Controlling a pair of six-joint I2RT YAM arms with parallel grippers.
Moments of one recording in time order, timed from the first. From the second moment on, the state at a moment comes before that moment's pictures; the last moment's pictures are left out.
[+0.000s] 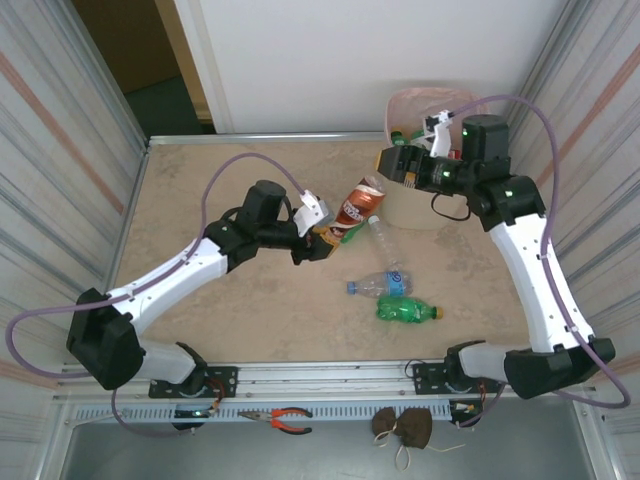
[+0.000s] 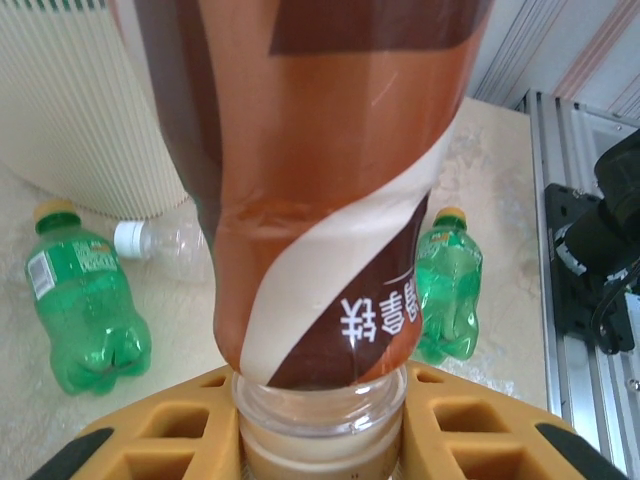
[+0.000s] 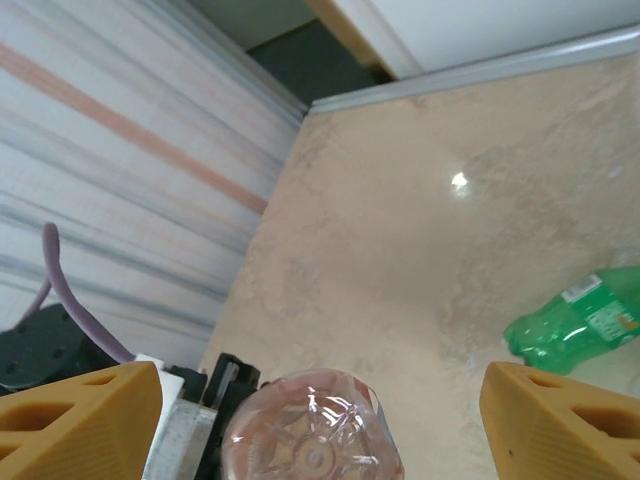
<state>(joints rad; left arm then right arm) -0.69 1.36 1.08 -0.29 0.58 0.21 0.27 1.27 1.55 -0.75 -0.57 0.52</state>
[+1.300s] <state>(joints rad) -0.63 1.27 1.12 -0.21 0.61 0.10 0.20 1.36 1.75 -0.77 -0.41 0.49</state>
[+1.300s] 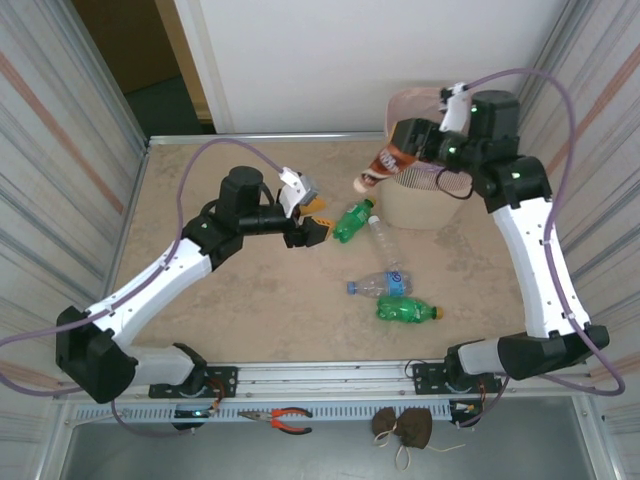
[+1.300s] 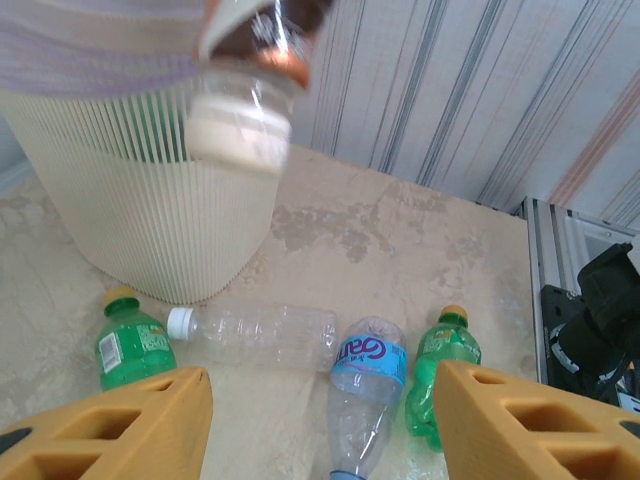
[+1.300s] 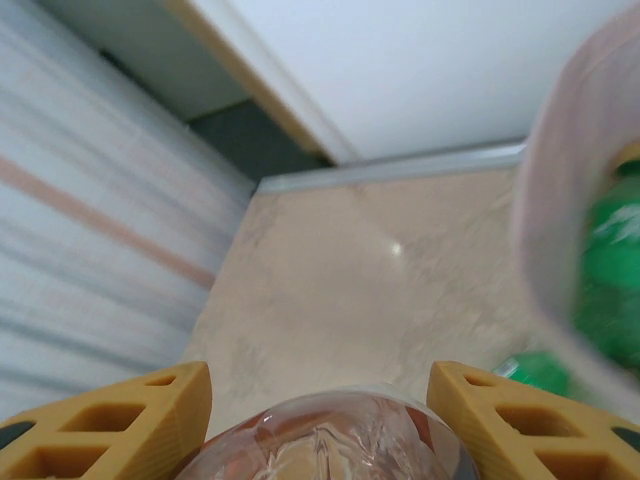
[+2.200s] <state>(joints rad) -0.63 1.24 1.10 -0.21 0.59 0.10 -0.04 1.79 2.25 -1.10 0.01 0.02</state>
